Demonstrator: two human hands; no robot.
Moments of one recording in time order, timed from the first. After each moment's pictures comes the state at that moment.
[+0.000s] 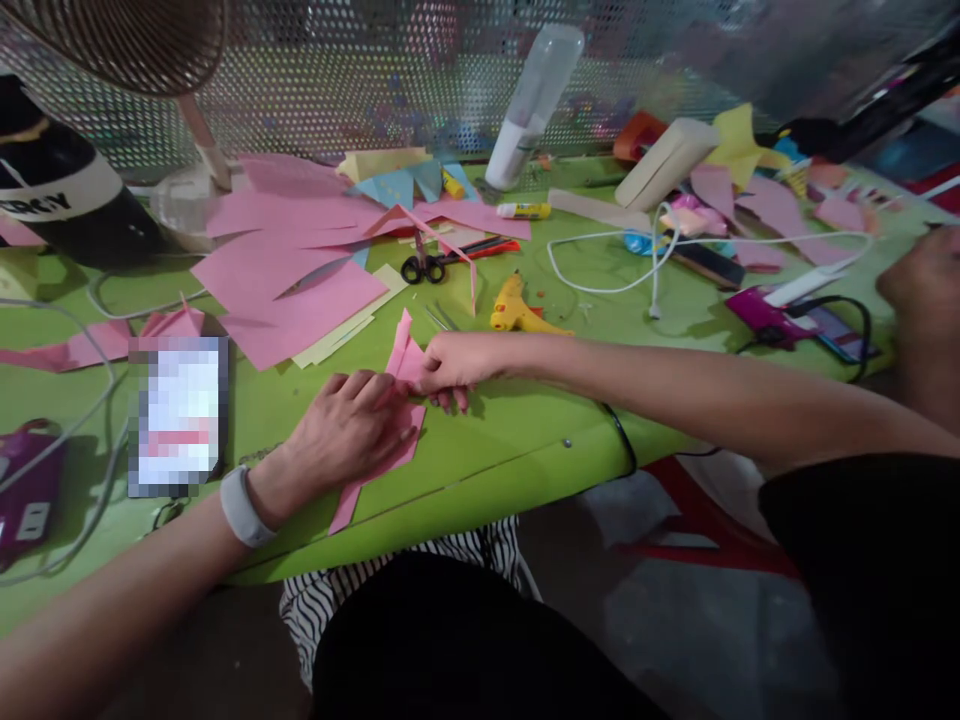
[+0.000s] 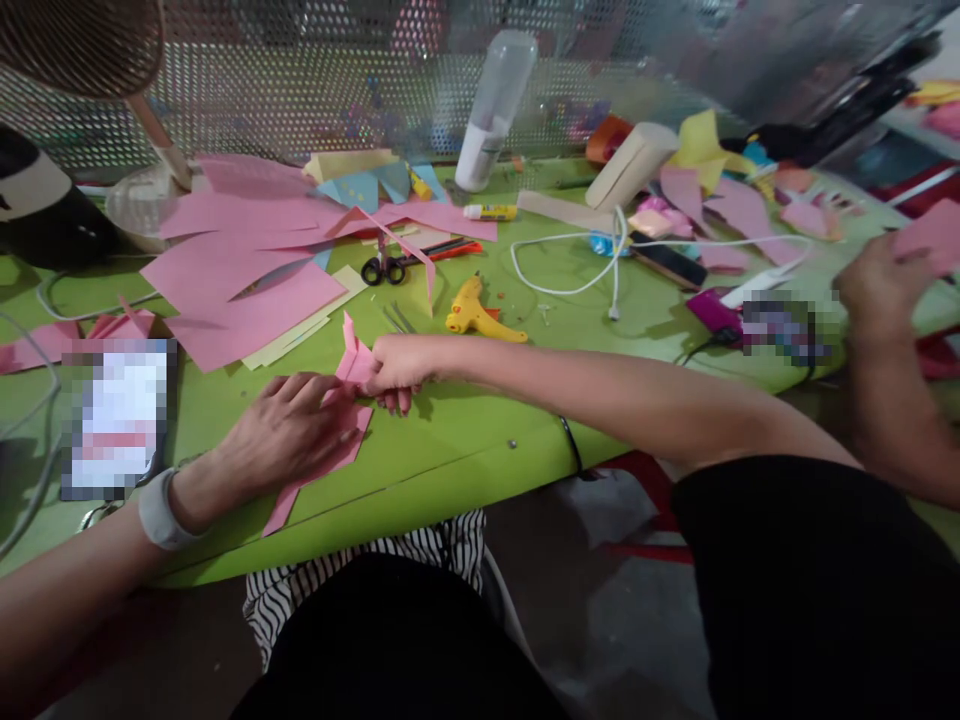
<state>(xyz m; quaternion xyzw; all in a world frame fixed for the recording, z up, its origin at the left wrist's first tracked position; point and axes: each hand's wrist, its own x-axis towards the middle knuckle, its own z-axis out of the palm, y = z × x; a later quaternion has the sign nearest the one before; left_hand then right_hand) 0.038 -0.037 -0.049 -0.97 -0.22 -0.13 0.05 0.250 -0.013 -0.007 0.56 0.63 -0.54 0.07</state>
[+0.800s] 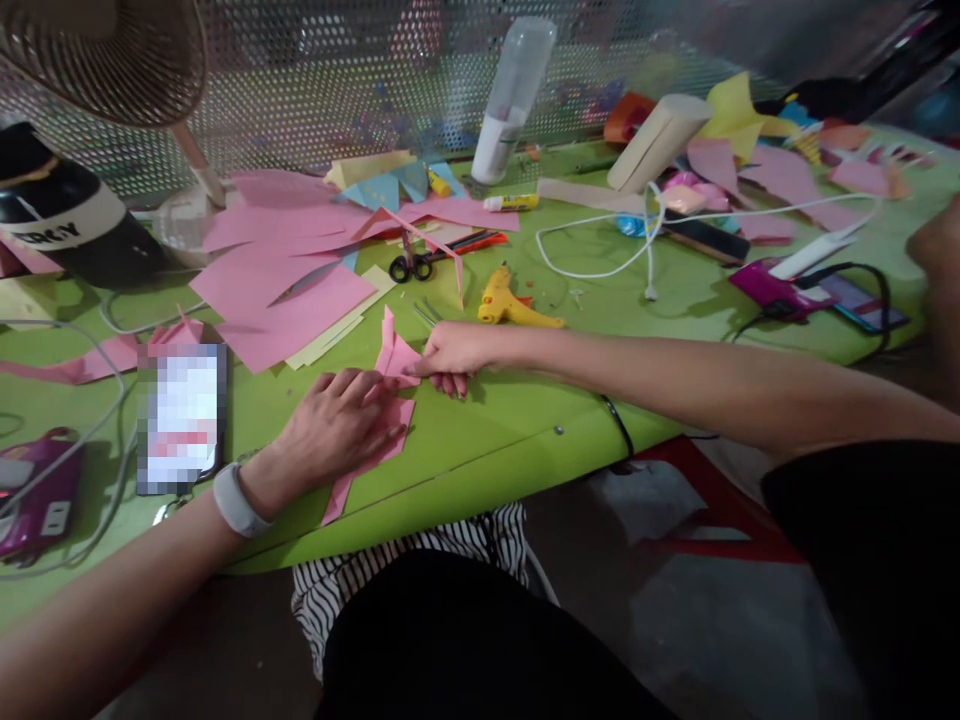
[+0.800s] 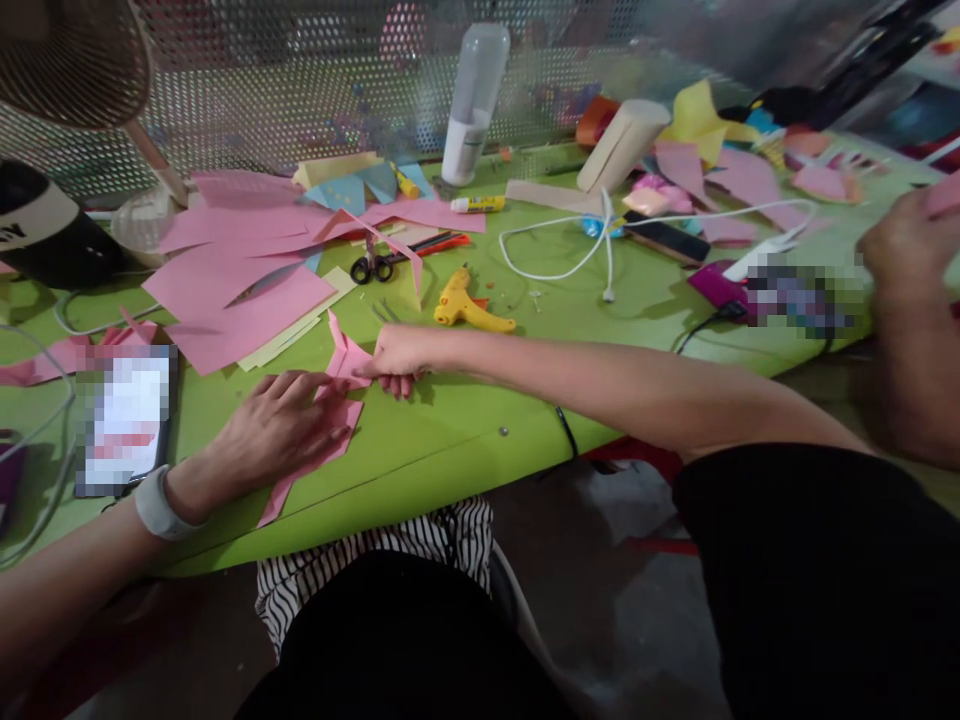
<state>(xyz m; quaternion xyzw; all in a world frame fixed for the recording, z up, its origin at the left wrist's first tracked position) 0.037 -0.039 -0.040 -0.97 -0.23 -0.09 0.06 0.269 -0.018 -0.013 0.61 0.61 -0.51 0.01</state>
